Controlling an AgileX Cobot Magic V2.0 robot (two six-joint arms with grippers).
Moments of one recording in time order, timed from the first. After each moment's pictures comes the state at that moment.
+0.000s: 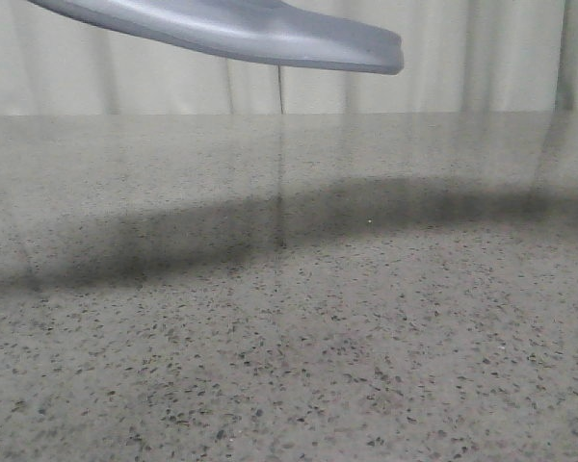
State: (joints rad) left arm -0.13 0.85 -0.46 -1.76 0.88 0.49; right arm 0.06 1.12 -0.87 1.34 0.67 -0.60
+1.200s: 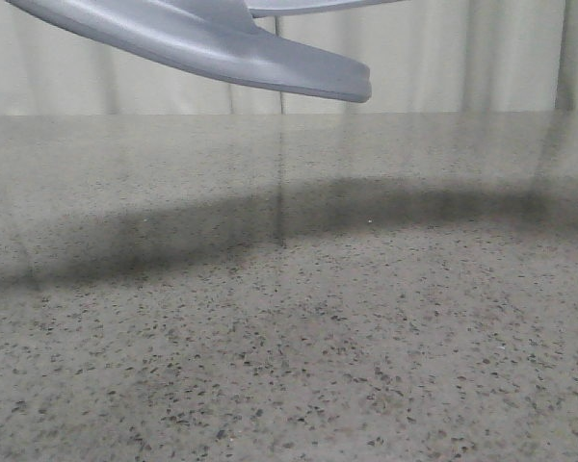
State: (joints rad) left arm -0.12 0.85 -0.46 -1.74 0.88 0.50; right arm 0.14 1.19 -0.87 1.43 0.65 -0.77
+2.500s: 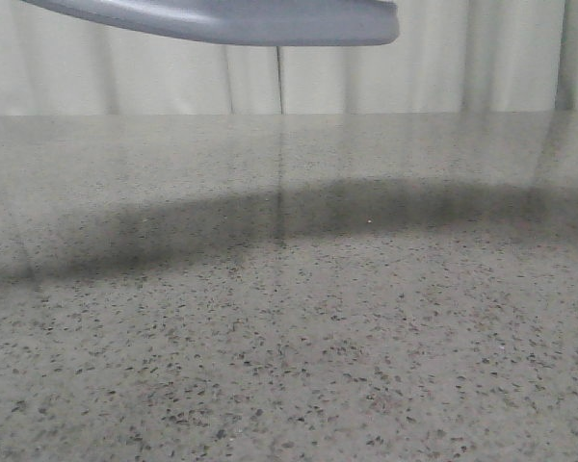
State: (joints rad) left arm -0.13 0.85 -0.46 -1.75 0.80 0.50; right arm 0.11 0.94 -0.87 1.35 0.41 -1.01
